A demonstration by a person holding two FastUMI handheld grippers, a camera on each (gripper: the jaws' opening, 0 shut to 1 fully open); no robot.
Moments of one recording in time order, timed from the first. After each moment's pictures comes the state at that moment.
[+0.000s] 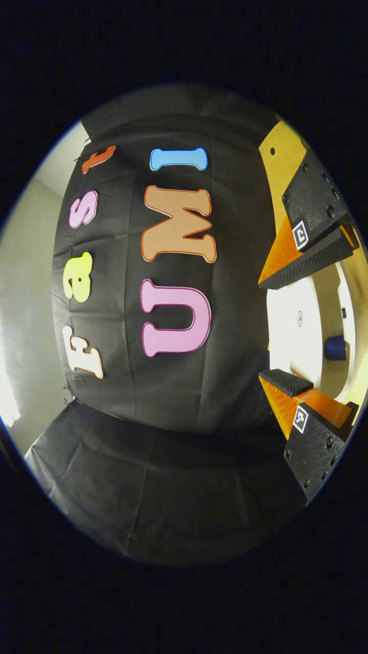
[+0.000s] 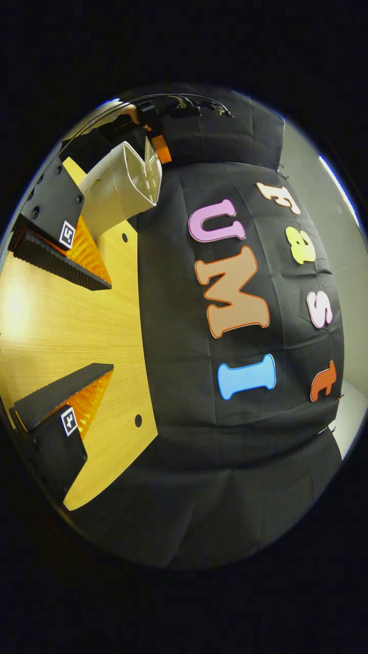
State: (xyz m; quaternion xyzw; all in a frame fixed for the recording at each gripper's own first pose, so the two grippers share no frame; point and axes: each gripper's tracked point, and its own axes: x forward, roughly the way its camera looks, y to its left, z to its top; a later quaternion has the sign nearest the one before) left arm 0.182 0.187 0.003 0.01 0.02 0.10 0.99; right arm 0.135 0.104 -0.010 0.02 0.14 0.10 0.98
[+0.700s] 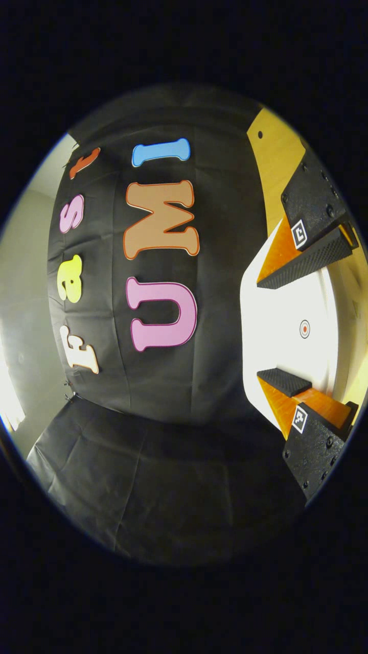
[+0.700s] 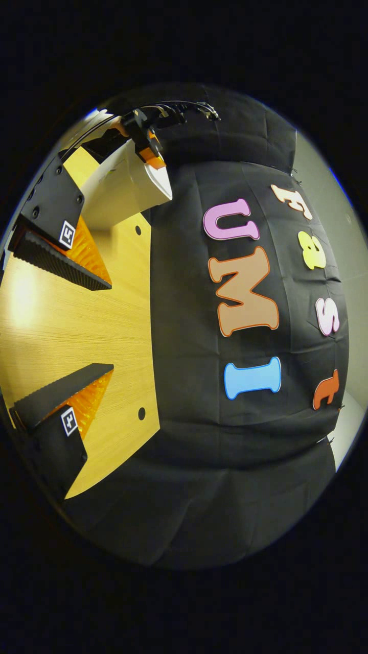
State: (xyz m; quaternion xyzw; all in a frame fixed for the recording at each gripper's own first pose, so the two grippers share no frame) left arm 0.179 0.194 -0.047 0.04 0.00 0.14 0.99; right arm 0.129 0.090 -0.029 -0.01 0.17 0.08 0.98
